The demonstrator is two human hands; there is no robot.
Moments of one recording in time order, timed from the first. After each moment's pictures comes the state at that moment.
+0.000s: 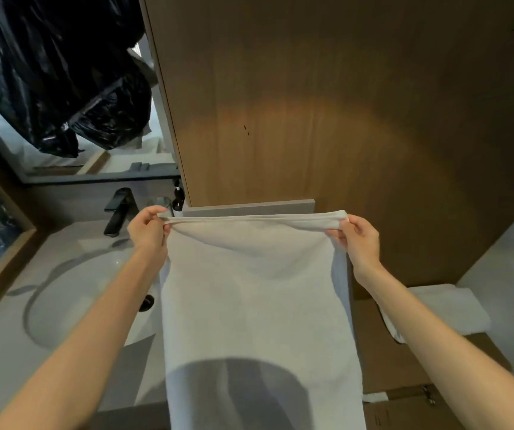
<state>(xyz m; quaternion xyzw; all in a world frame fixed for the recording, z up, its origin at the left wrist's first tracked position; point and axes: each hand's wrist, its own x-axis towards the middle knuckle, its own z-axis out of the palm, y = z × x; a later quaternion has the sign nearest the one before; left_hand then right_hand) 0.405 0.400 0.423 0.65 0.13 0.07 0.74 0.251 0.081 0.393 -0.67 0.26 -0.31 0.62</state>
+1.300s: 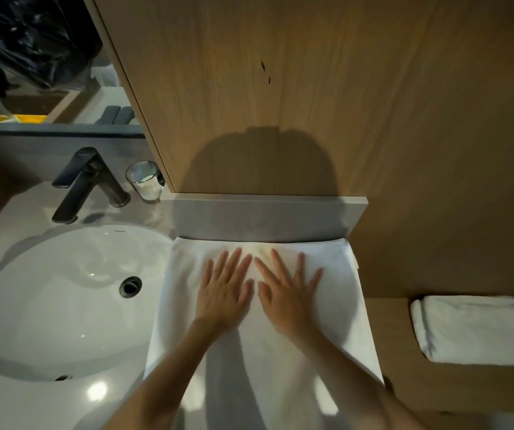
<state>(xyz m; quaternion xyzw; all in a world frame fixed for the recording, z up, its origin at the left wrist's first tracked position) 0.421 0.308 0.198 0.97 -0.23 -0.03 0.11 0.373 0.148 0.188 -1.00 0.05 -0.01 0.08</state>
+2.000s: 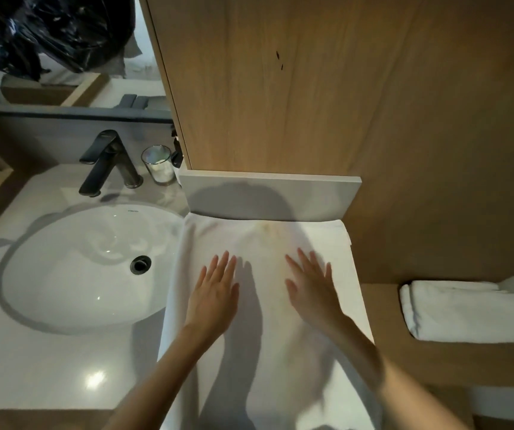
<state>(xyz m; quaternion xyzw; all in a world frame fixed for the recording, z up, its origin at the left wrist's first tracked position) 0.345 0.343 0.254 0.97 -0.19 -0.06 0.14 0.308 0.138 0.256 -0.98 0.07 0.09 0.15</state>
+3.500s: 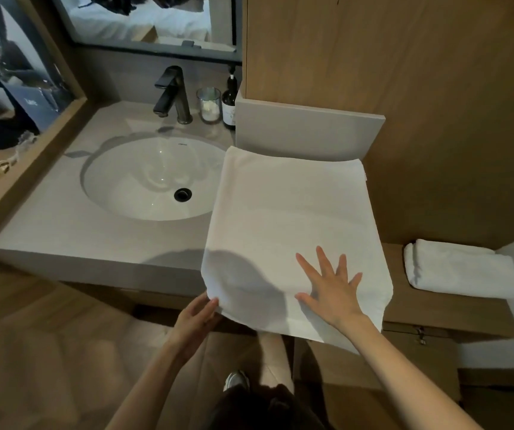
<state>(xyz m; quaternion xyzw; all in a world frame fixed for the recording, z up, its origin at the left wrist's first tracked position) 0.128 0.500 0.192 0.52 0.22 -0.27 0.78 0.124 0.207 0.232 -0.98 0.05 0.17 0.04</state>
